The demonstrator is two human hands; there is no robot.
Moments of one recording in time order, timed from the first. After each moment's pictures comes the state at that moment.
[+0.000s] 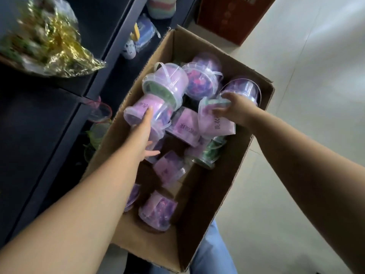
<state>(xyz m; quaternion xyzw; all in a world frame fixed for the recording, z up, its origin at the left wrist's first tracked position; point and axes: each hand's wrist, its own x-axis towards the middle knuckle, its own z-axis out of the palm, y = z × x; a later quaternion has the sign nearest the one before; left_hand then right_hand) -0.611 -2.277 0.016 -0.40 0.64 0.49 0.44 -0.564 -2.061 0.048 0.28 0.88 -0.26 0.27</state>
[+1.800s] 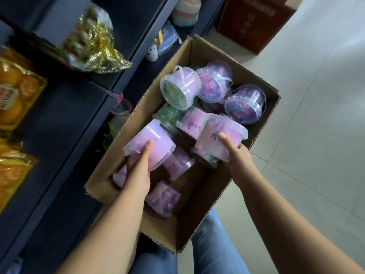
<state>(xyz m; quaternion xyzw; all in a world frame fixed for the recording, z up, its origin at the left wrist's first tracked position) -0.515 -2.320 0.048 -0.45 0.59 0.64 0.22 -0.467 -2.121 0.067 0.47 0.52 -0.71 0.10</state>
